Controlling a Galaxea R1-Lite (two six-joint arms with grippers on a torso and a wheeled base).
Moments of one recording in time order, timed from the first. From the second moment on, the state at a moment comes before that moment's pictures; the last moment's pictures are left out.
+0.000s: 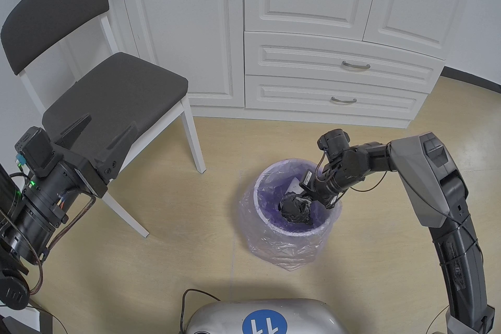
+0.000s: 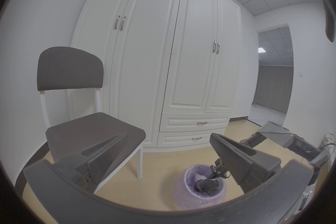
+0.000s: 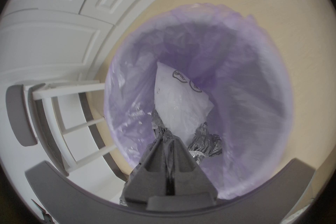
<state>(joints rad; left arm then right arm) -0.40 1.35 -0.28 -1.30 0.03 -0.02 0.34 2.65 -2.00 0.30 0.29 0.83</state>
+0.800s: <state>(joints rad) -0.41 1.33 -0.28 -1.29 0.03 -0.02 0.36 2.67 -2.00 0.34 0.31 0.71</state>
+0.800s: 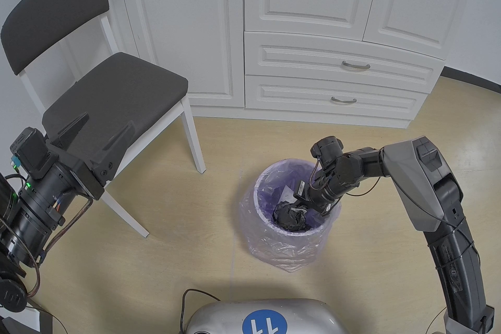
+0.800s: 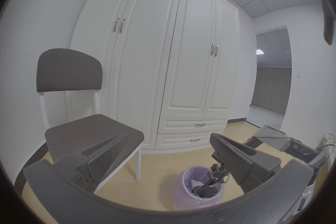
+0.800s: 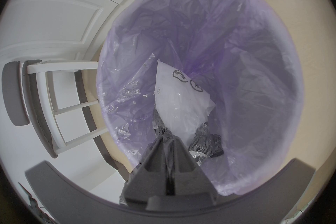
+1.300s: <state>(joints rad) -0.44 1.34 -0.27 -1.29 0.03 0.00 0.35 2.71 -2.00 0.06 0.28 0.84</state>
